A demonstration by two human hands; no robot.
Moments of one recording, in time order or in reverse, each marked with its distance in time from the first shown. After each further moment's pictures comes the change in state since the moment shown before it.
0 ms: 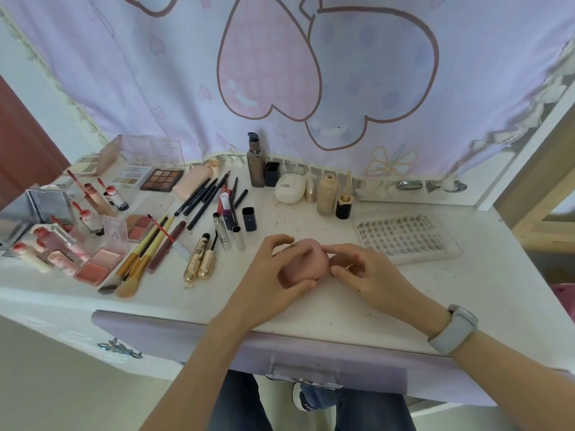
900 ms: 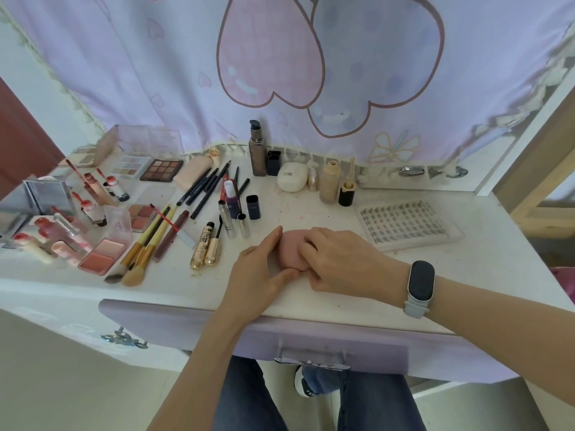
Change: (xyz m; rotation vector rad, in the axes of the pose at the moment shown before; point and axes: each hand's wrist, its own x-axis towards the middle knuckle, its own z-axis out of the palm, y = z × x) left_hand -0.015 -0.011 -0.007 -0.037 0.042 -0.242; right_hand 0.028 -0.023 0.030 -1.060 -0.003 -0.600
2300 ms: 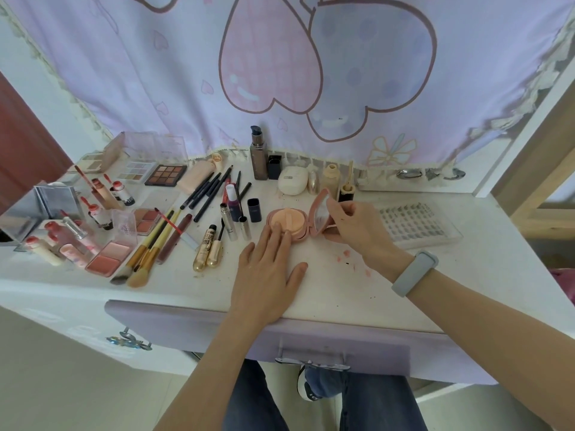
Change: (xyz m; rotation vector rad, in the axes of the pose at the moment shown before) left_hand 0.002 -0.003 0.020 0.700 0.049 0.193; right_hand 0.017 0.023 -0.011 1.267 0.233 1.123
